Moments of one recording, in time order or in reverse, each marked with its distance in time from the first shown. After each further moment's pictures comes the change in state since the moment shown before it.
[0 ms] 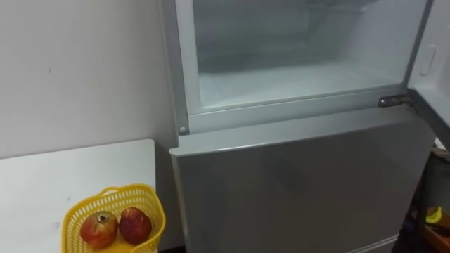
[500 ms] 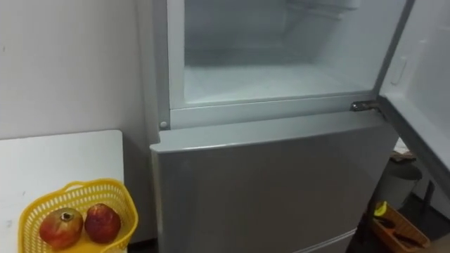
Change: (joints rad) left arm 0.043 0.025 0.268 -0.099 0.012 -0.005 -0.027; right arm -0.224 -0.141 -0.596 -0.112 0.611 -0.029 -0.087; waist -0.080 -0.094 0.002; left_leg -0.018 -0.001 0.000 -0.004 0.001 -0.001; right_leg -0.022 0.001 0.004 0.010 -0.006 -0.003
